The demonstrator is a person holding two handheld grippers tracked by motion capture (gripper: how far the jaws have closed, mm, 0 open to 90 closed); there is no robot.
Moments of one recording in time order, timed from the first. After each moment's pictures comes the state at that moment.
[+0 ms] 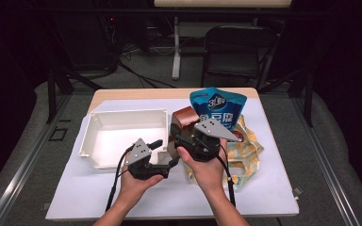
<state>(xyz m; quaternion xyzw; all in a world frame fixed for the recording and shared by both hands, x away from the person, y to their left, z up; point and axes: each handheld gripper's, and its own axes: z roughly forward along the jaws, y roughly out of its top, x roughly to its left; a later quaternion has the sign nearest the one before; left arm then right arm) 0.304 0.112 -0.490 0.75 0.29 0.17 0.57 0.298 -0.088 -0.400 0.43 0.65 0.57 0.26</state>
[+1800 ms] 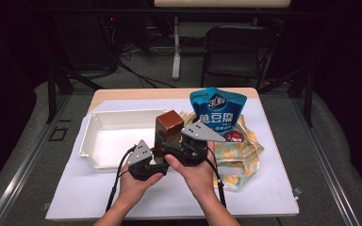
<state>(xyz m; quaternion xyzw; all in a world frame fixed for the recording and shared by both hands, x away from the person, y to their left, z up) 0.309 0.114 -0.499 0.75 0.30 0.16 0.56 0.292 -0.065 -0.404 0.40 0.67 0.59 0.21</state>
